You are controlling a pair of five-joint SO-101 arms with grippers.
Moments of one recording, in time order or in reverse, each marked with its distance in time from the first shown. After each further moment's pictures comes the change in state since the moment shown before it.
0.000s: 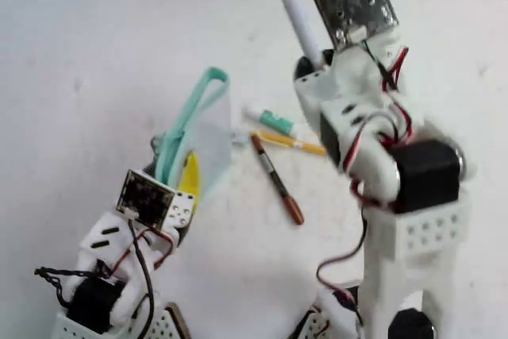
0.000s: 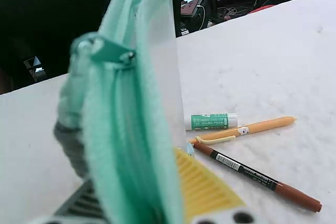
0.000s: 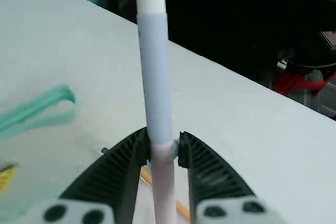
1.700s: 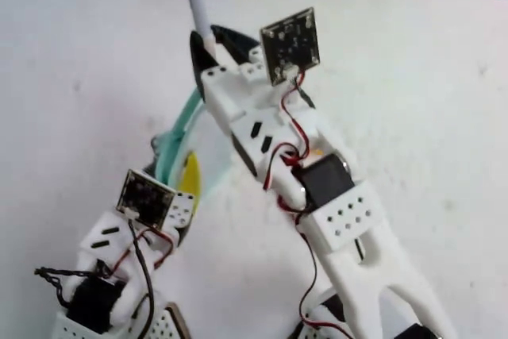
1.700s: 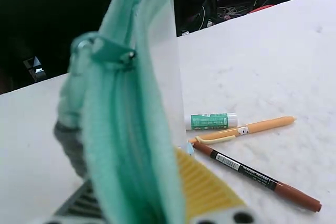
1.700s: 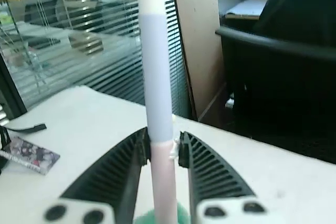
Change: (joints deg) left arm 0.0 0.0 0.1 0.0 0.0; right arm -15.6 -6.9 43.9 -60.1 -18.5
